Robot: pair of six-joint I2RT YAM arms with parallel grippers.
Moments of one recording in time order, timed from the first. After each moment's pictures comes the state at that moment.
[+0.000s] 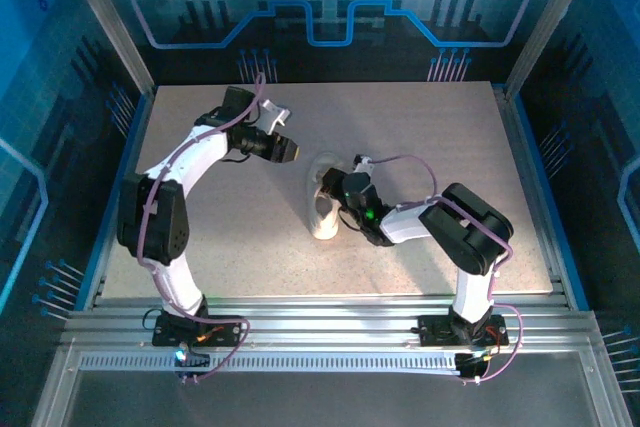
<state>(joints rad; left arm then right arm) -0.18 1.83 1.43 -0.63 0.63 0.10 0.74 1.85 0.77 0.77 0.28 1.04</state>
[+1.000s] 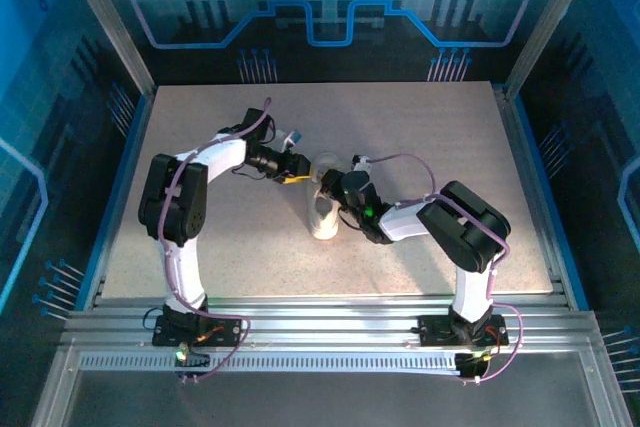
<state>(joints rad) -0.22 2.00 1.37 -0.56 0.85 -0.25 0.73 1.87 0.78 0.74 0.24 1.05</state>
